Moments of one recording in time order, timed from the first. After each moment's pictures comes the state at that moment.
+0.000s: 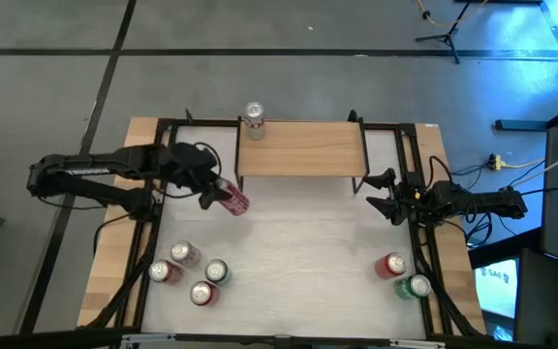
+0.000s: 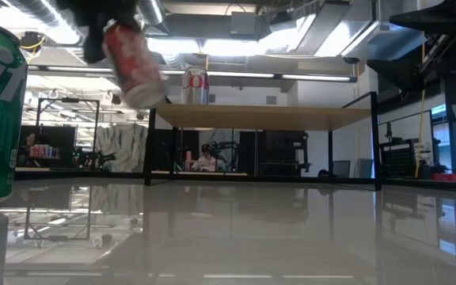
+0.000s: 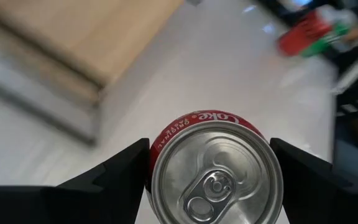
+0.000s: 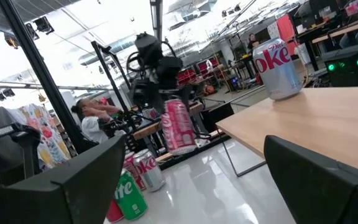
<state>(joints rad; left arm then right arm) 0.10 0.94 0.89 -0.62 0.04 -0.56 0.12 0.01 0.01 0.24 0.22 0.40</state>
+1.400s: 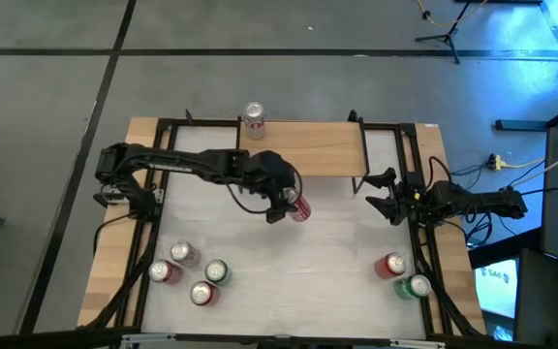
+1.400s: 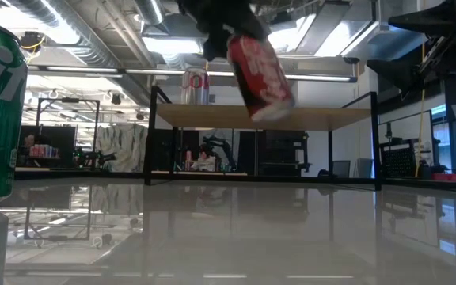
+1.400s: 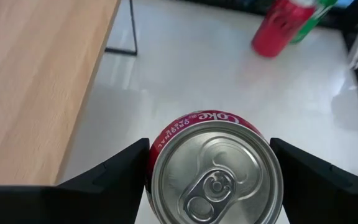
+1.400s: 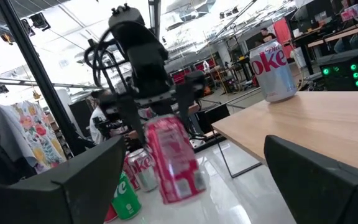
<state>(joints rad) 0.05 1.68 1.44 -0.48 0.05 -0.16 0.12 0.01 0.01 0.24 0.23 0.37</state>
